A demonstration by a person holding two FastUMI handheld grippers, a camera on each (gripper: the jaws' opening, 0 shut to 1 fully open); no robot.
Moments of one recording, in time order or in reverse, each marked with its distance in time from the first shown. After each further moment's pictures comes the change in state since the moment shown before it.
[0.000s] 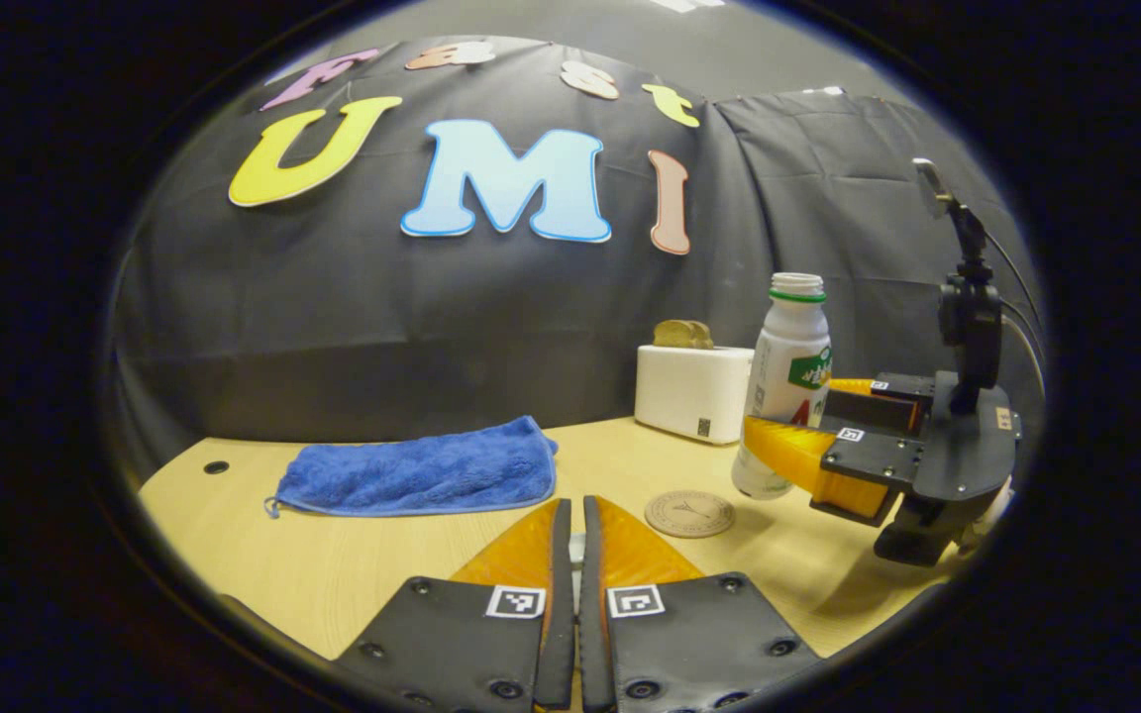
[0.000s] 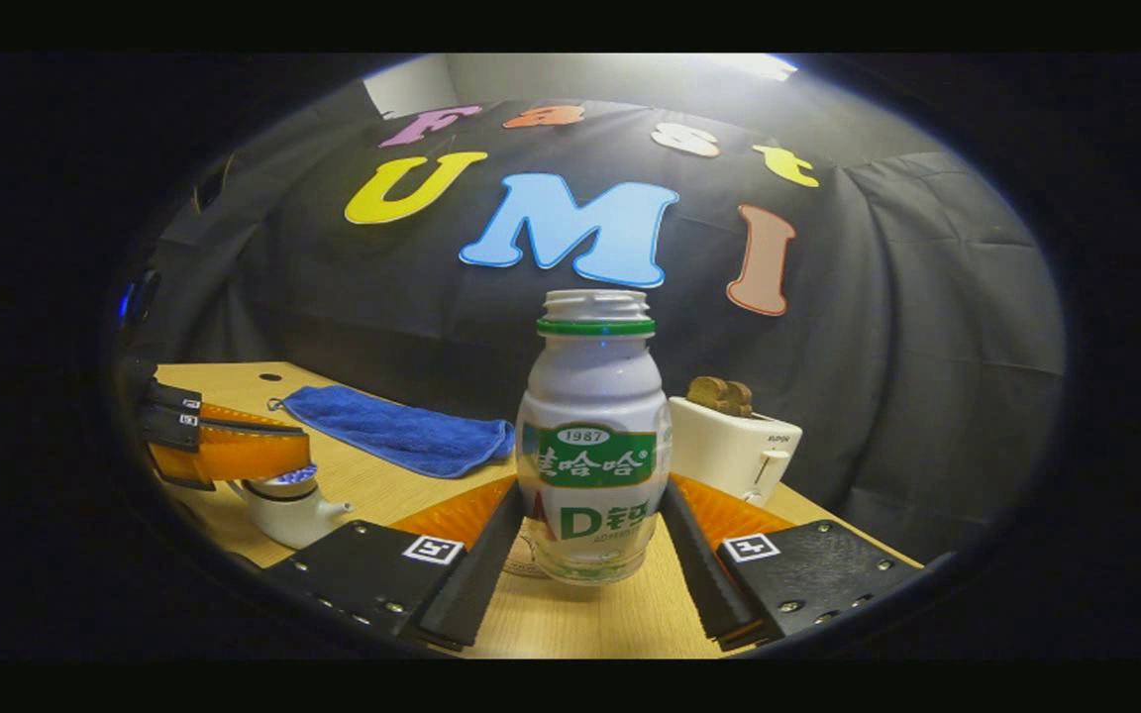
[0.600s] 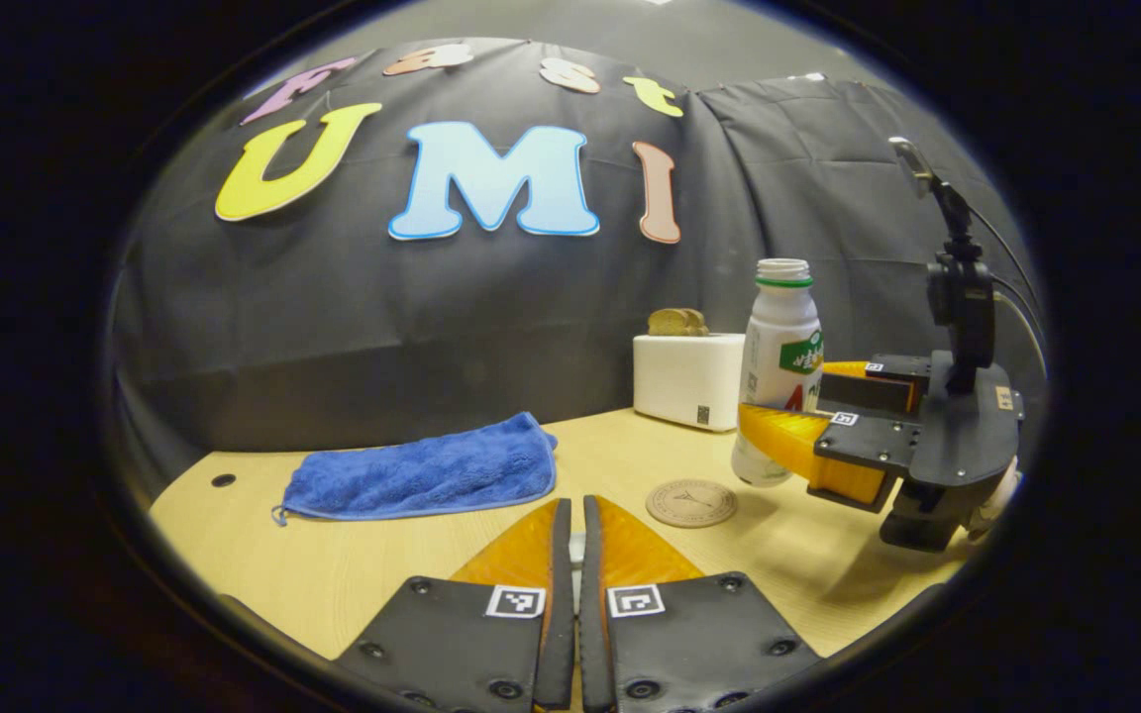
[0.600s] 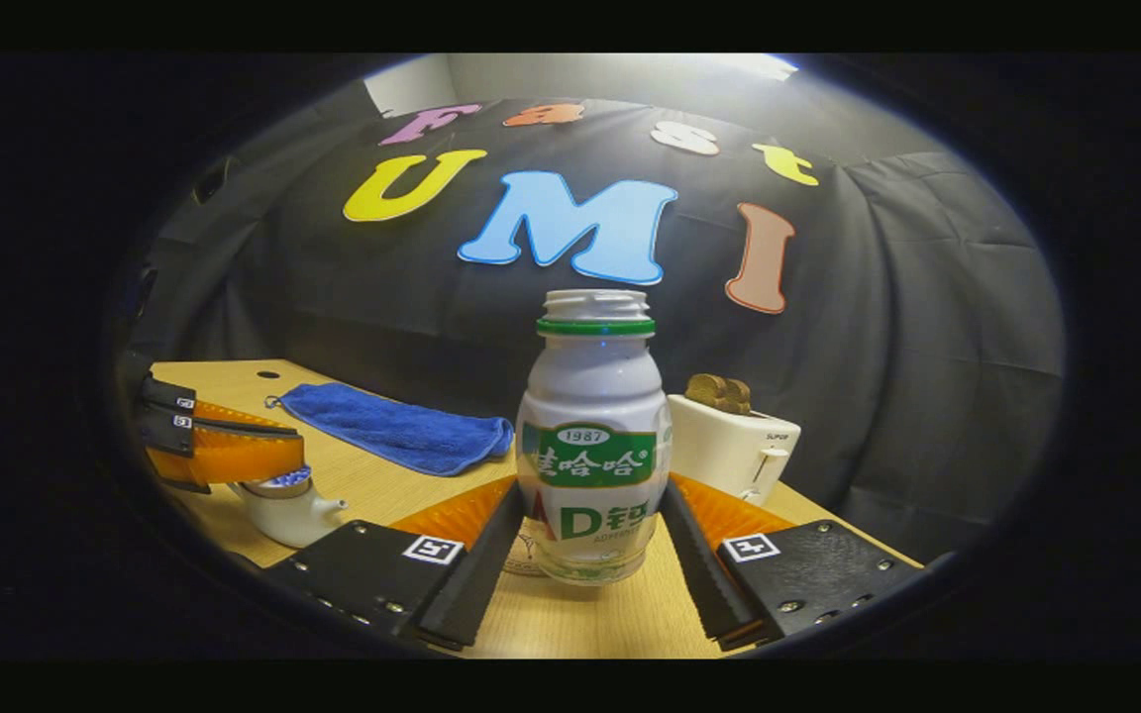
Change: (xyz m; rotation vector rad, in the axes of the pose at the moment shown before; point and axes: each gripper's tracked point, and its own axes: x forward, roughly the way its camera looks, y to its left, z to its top) left arm -0.001 -0.002 -0.002 0.045 0.012 0.008; right arm 0.004 -0.001 -0.003 -0.003 0.004 -0.002
